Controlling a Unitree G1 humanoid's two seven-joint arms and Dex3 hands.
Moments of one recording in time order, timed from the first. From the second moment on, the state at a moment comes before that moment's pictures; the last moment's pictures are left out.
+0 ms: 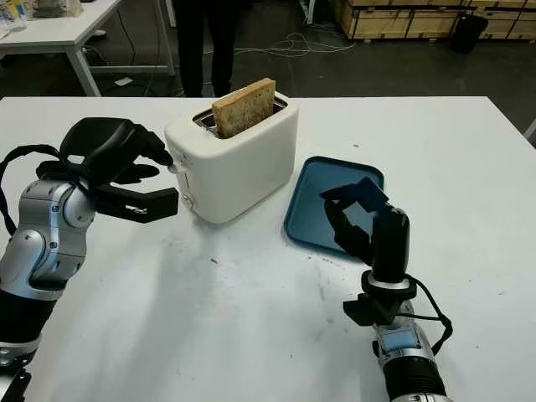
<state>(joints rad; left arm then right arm) -0.47 0.52 -0.21 -0.13 0.94 0.25 -0.36 -0.19 -0.21 -0.09 0.52 -0.35 -1.04 -0.34</state>
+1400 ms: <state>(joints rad) -0.53 0.51 -0.23 -0.06 0.92 0.23 -0.36 -0.19 -0.21 -0.08 0.52 -0.35 -1.04 -0.34</state>
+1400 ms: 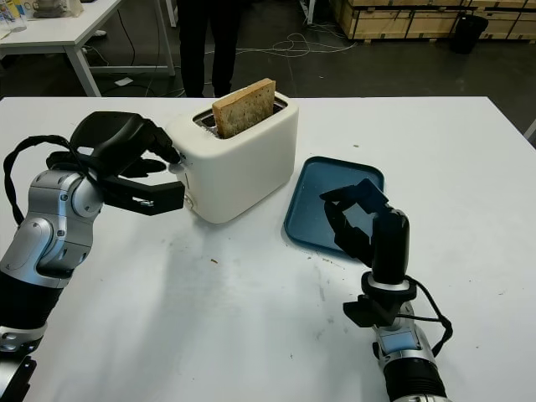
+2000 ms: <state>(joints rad) -0.53 0.51 -0.23 -0.07 0.92 0.23 -0.36 -0.19 -0.21 -0.08 0.52 -0.33 -1.04 -0.33</state>
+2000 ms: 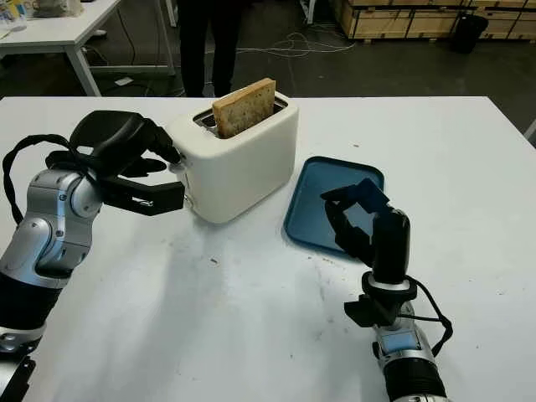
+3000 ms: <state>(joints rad) -0.48 0.20 -0.16 0.42 0.62 0.15 0.03 -0.19 -0.21 -0.08 0.52 -0.32 -1.04 -0.31</state>
